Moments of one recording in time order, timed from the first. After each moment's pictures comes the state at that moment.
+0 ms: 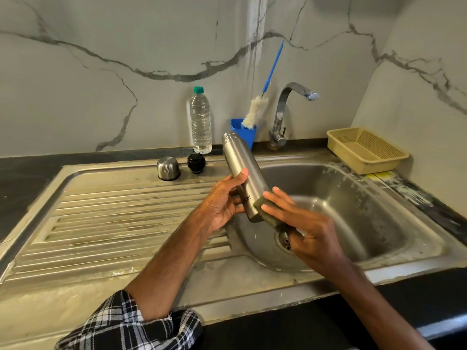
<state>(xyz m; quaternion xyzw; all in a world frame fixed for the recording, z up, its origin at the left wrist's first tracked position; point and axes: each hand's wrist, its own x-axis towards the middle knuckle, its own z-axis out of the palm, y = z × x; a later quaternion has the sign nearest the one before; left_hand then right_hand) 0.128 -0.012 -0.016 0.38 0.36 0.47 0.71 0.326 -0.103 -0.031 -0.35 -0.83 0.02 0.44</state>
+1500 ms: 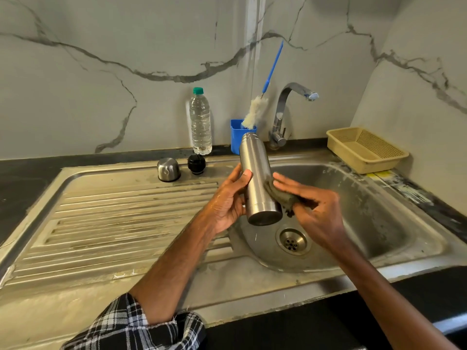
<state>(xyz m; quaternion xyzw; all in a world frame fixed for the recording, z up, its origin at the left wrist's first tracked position) 0.132 -0.006 -0.029 0.42 0.26 0.46 0.74 0.330 -0.079 -0.011 -0.41 -0.73 0.12 0.53</state>
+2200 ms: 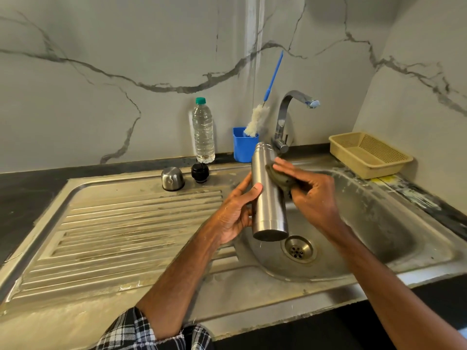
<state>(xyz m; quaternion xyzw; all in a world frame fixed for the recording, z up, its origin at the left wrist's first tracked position) 0.133 -0.005 -0.033 0.48 0.27 0.42 0.72 0.327 -0.035 0.004 -0.44 -0.71 0.11 0.53</state>
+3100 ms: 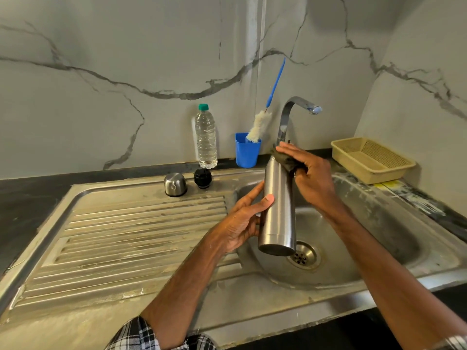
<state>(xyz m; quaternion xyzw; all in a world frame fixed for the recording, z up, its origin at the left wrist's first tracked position) 0.136 -0.015 -0.028 0.47 0.28 0.39 0.74 0.329 0.009 0.031 -0.51 -0.72 0.05 0.47</state>
